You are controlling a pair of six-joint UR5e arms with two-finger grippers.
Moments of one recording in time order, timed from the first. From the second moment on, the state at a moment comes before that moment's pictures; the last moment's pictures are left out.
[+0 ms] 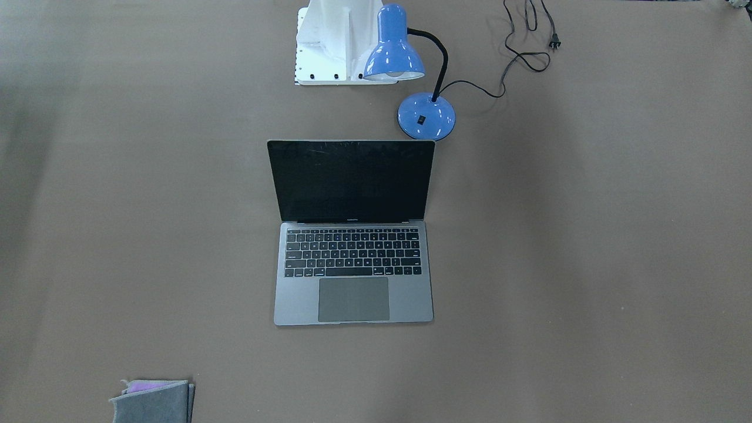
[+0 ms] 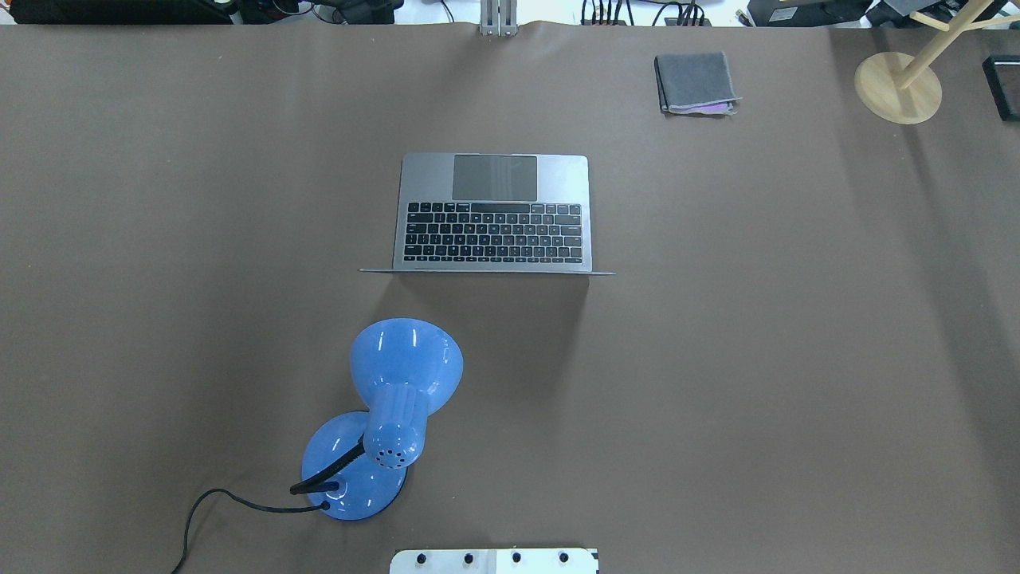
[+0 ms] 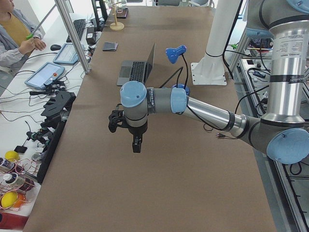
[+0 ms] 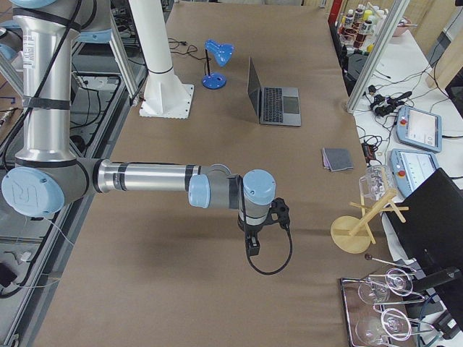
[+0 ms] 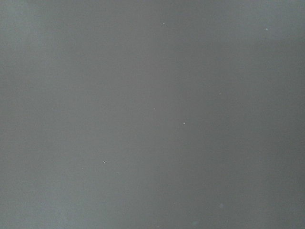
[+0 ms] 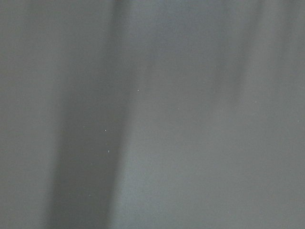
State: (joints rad) left arm -1.66 -1.55 -1.92 -1.20 -2.37 0.12; right arm 1.55 -1.67 1.68 -1.60 2.33 -0.21
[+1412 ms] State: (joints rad) left arm -1.62 -1.50 -1.98 -1.26 -2.37 0.11; right arm 1.55 -1.70 1.72 -1.59 2.38 -0.03
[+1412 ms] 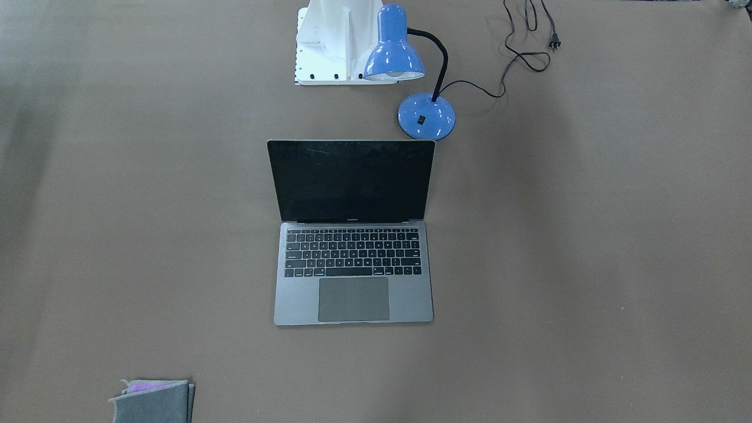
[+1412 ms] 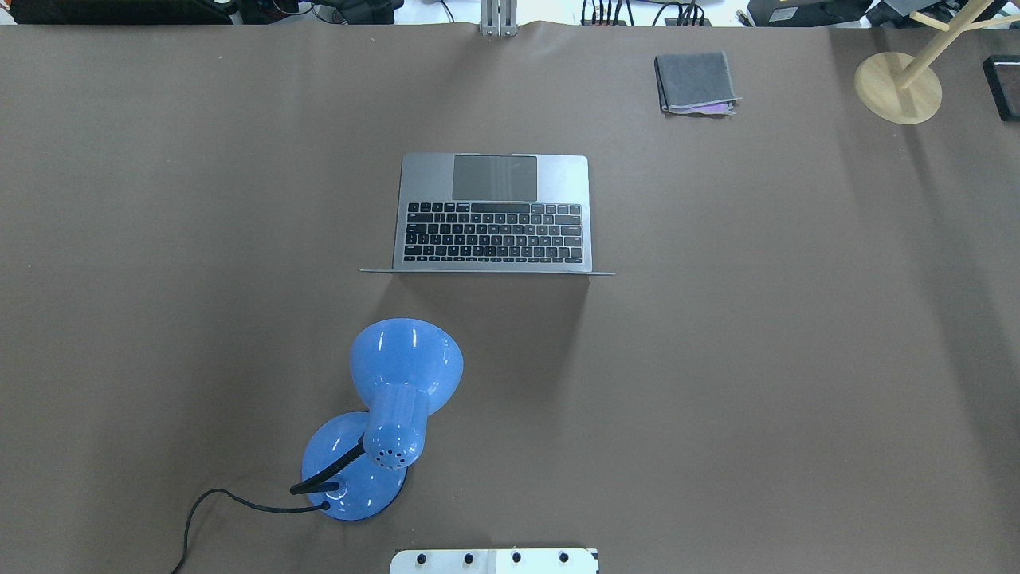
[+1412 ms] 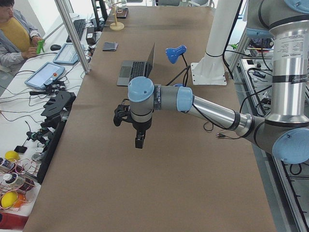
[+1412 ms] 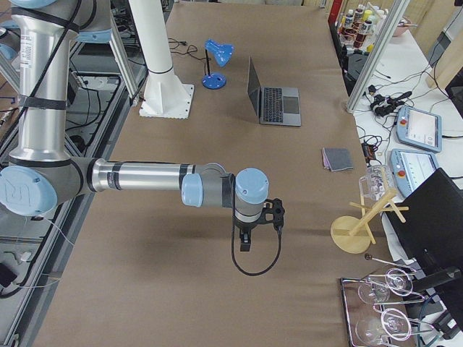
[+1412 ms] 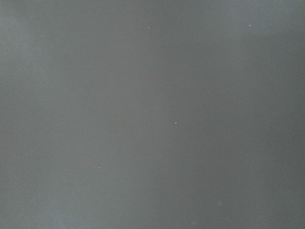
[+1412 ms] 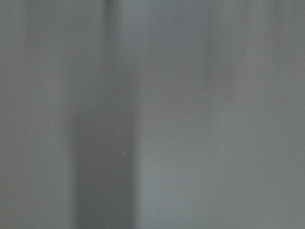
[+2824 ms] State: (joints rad) left arm -1.31 -1.52 -2.15 -1.54 -2.45 -0.53; right arm 1.30 -1.74 2.14 -1.59 2.43 0.33
